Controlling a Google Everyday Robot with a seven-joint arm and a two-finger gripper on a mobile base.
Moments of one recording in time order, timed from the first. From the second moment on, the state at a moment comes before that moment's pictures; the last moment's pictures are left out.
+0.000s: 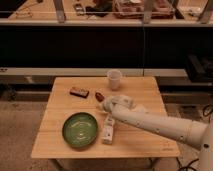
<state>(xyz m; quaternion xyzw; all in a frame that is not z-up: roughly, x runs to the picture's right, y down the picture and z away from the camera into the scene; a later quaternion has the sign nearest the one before) -0.008 0.078 0.909 0.17 -0.06 -0.85 0.49</state>
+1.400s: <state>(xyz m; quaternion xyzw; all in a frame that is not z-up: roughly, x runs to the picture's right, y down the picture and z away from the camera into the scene) -0.016 0.077 0.944 0.13 -0.09 -0.82 0.55</state>
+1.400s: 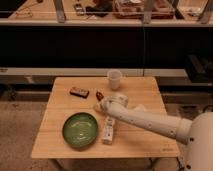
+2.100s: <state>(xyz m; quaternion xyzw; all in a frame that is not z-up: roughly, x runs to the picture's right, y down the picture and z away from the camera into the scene) -0.033 0.076 0.949 0.13 -0.13 -0.79 0.58</state>
